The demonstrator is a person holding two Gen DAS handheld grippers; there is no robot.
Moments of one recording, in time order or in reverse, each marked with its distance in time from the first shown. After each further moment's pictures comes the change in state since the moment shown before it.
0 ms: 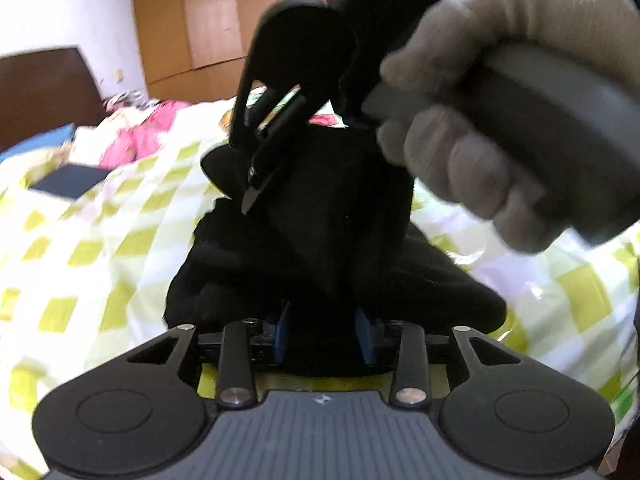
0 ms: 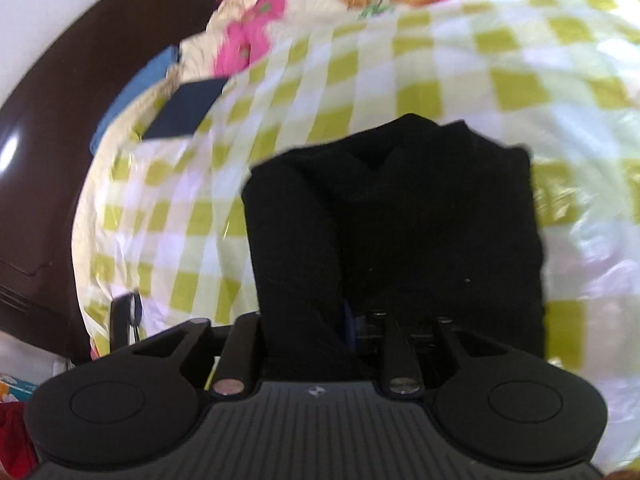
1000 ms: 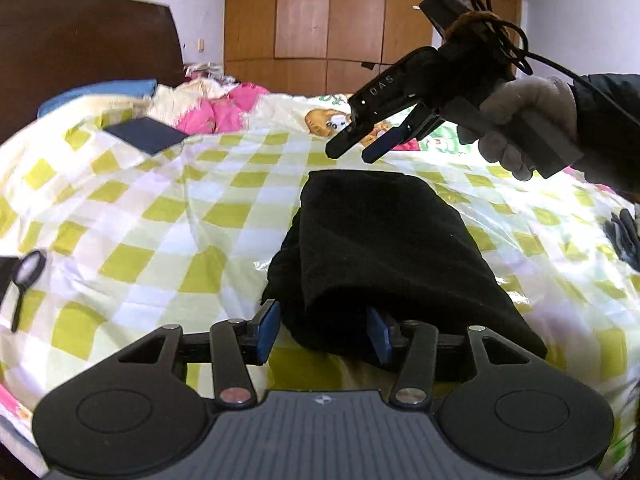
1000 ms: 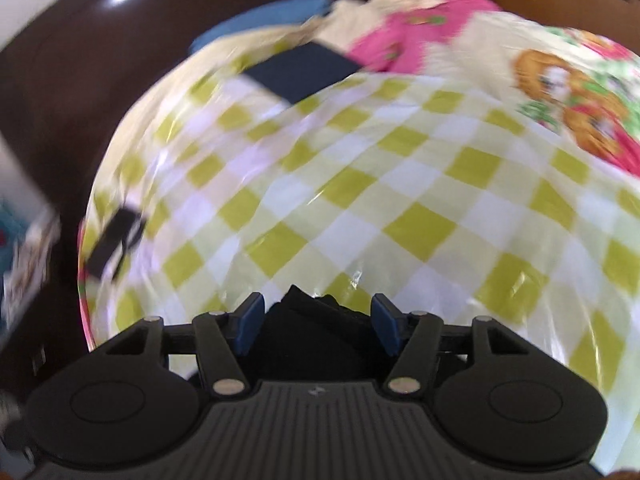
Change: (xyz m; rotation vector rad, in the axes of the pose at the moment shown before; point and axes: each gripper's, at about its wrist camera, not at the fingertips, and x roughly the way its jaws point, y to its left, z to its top) left arm -0.024 0.064 -0.008 -0.245 -0.028 0.091; right arm 0.031 0.046 0.095 -0.695 0.088 0.082
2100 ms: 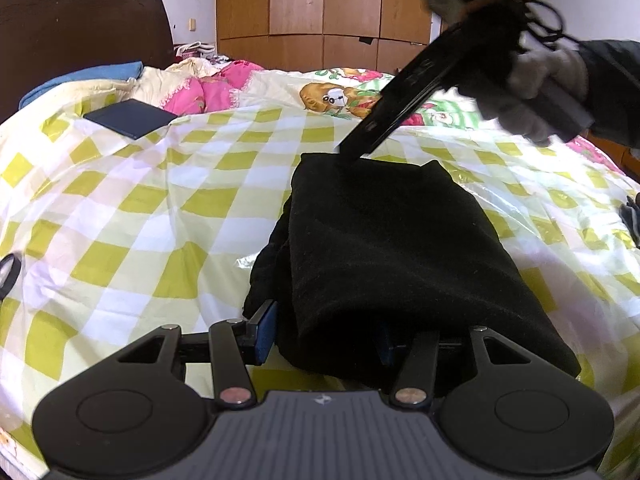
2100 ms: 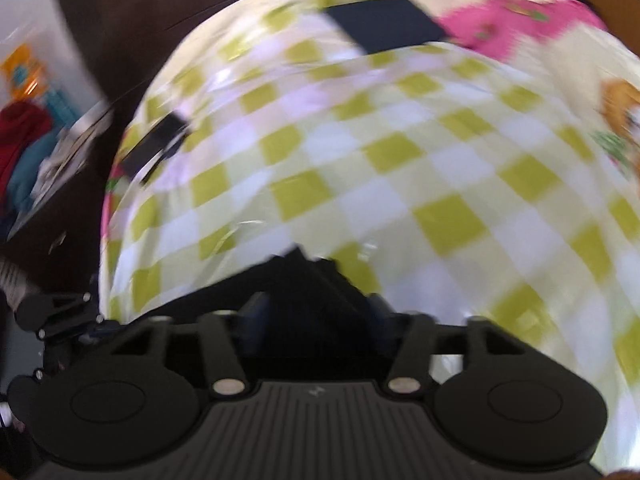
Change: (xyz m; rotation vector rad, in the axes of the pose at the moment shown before) left arm 0.041 -0.003 0.009 0.040 0.067 0.005; right arm 0.024 -0.011 0.004 -0.303 0.177 0.209
